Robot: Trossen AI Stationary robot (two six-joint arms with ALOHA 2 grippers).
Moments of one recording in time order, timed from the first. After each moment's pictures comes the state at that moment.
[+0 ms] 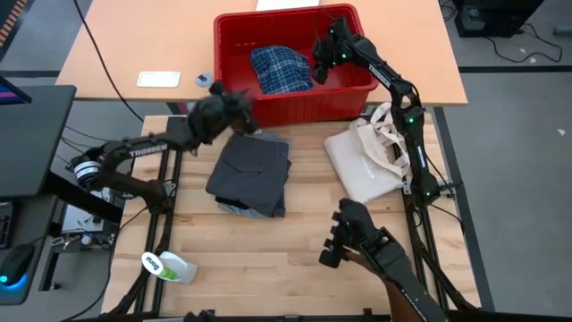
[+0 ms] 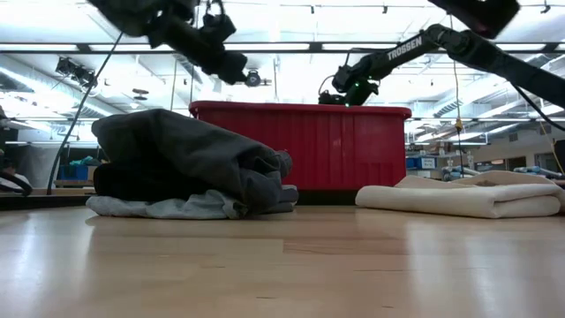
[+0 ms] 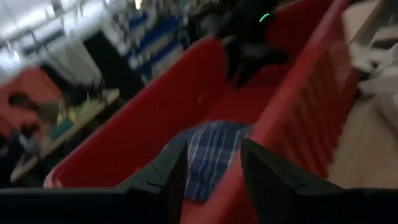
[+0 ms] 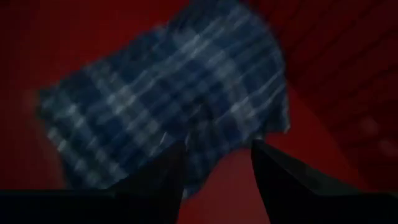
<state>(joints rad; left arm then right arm) 0.51 1.28 0.88 0.32 -0.43 0.49 -1.01 2.32 2.33 -0.76 -0.28 -0.53</state>
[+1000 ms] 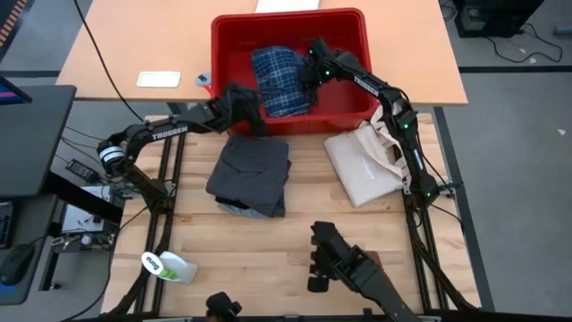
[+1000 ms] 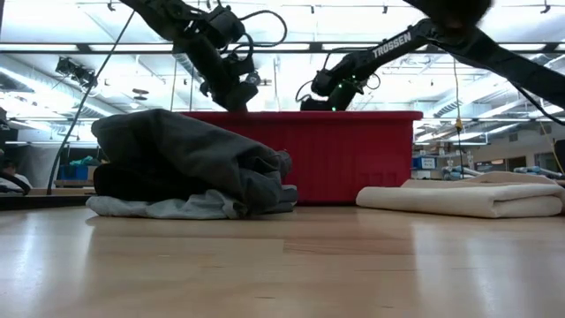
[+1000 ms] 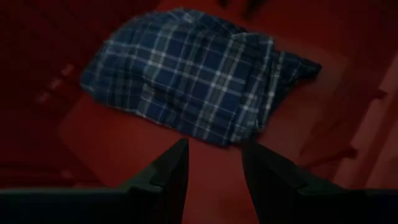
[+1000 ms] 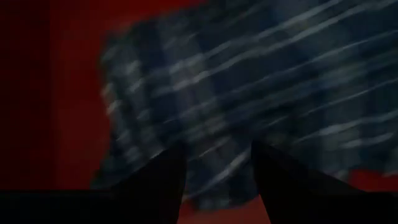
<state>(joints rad) 0.58 1.56 1.20 -0.30 -0.37 0.24 -0.86 2.32 2.25 -0.89 -0.22 -0.73</state>
